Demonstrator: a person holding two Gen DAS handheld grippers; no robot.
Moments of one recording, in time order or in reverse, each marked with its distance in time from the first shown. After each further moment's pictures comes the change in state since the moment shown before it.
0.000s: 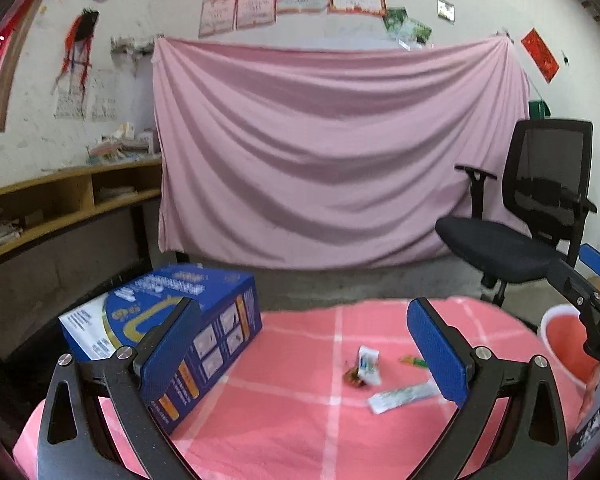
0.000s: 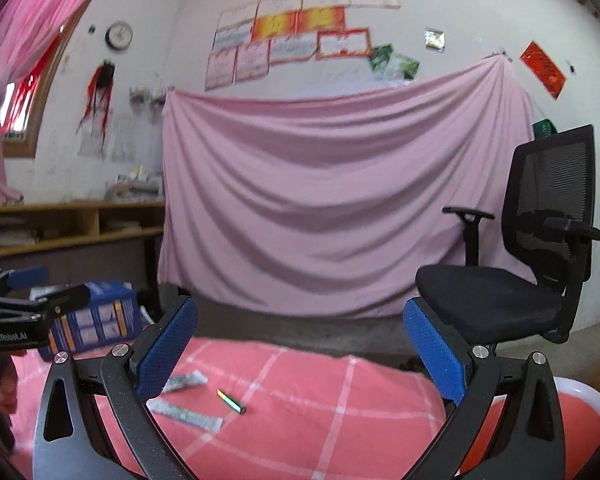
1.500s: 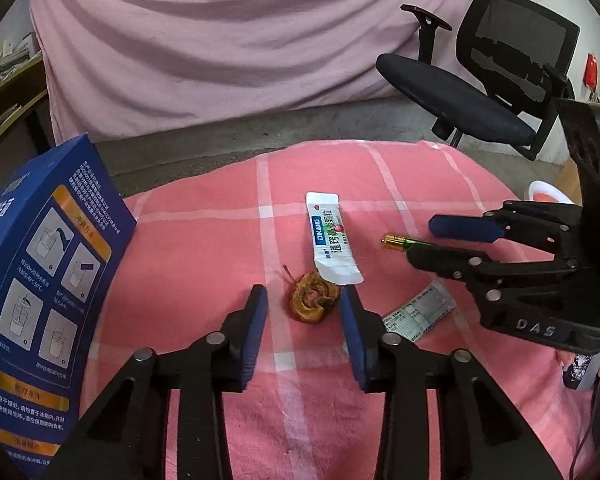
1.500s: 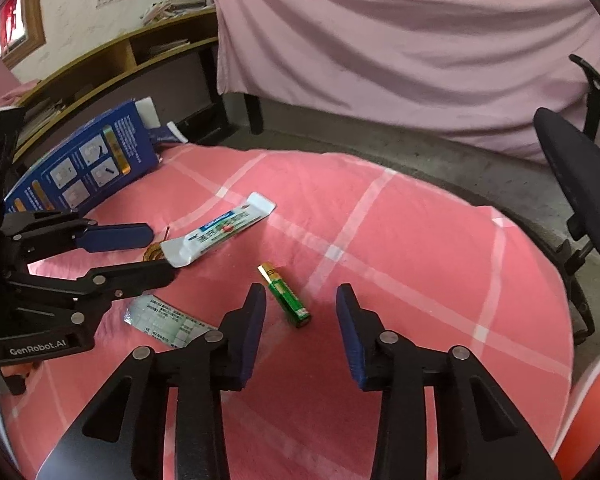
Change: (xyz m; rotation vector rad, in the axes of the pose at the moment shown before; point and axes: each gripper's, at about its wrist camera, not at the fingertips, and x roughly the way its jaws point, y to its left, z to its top) left arm 0.122 -0.028 -0.024 0.138 0.578 -0.270; right arm 0.135 0.028 -0.063 -0.059 0.759 0.324
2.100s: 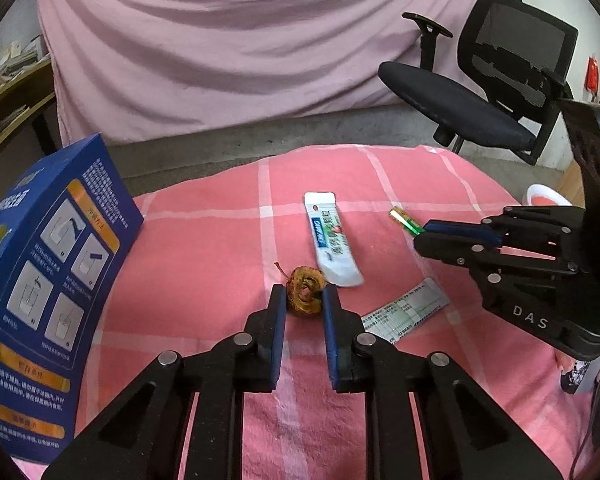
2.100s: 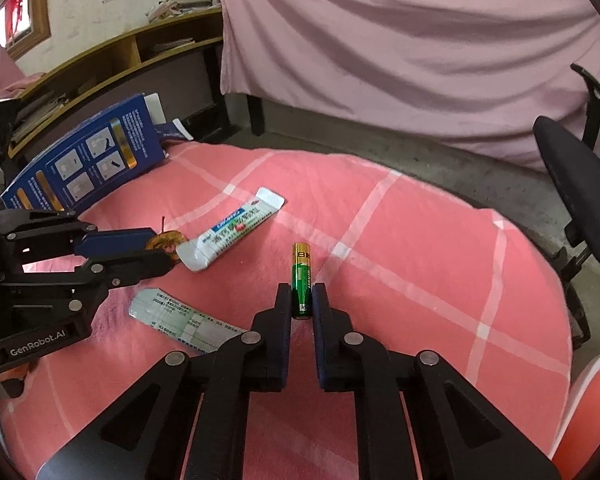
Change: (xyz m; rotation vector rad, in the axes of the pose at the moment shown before) left arm -0.006 -0.006 -0.008 -0.024 -0.038 0.014; right arm -0.013 0.007 -0.004 -0.018 -0.061 -0.037
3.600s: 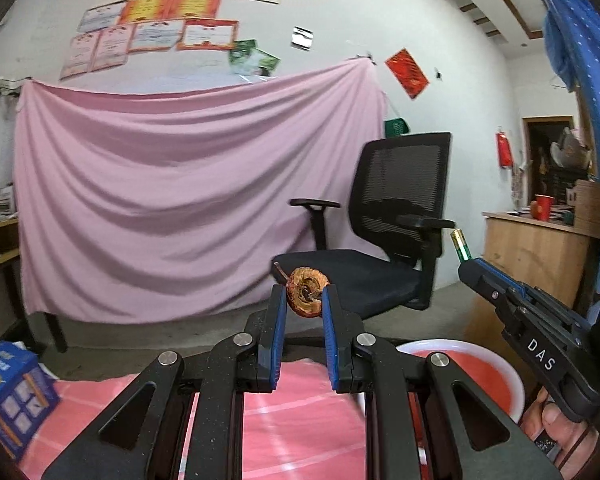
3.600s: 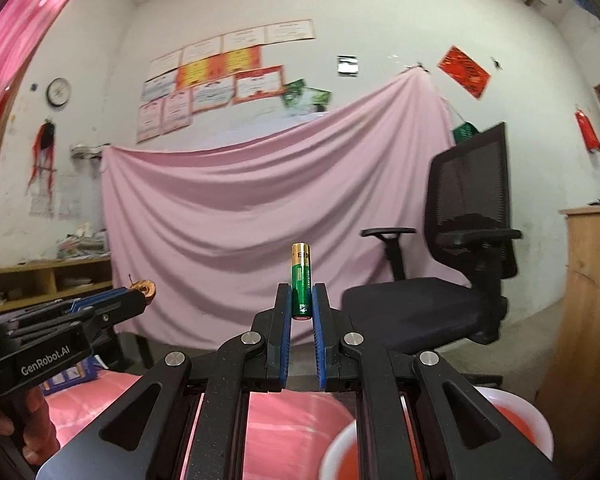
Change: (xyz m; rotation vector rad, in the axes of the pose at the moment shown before) left arm -0.126 -0.202 0.040 0.161 -0.682 -0.181; right arm -0.245 -0.084 -0.100 0.288 -0.858 -0.448
